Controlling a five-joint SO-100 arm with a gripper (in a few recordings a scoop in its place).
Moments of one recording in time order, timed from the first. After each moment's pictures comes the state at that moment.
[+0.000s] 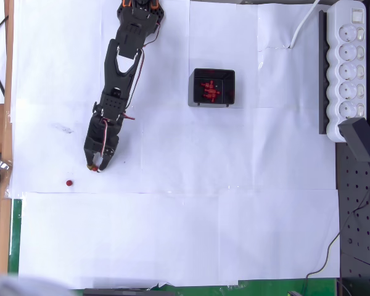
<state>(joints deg) 16.8 123.7 98.0 14.0 -94.1</state>
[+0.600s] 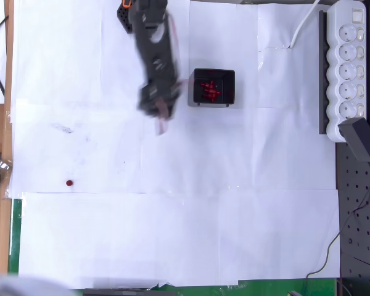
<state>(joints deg) -24.6 81.7 110.3 97.6 -117.9</state>
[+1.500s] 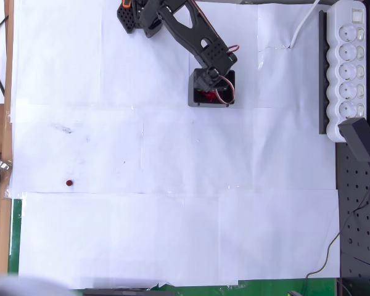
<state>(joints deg) -41.3 88.2 88.1 78.3 -128.7</state>
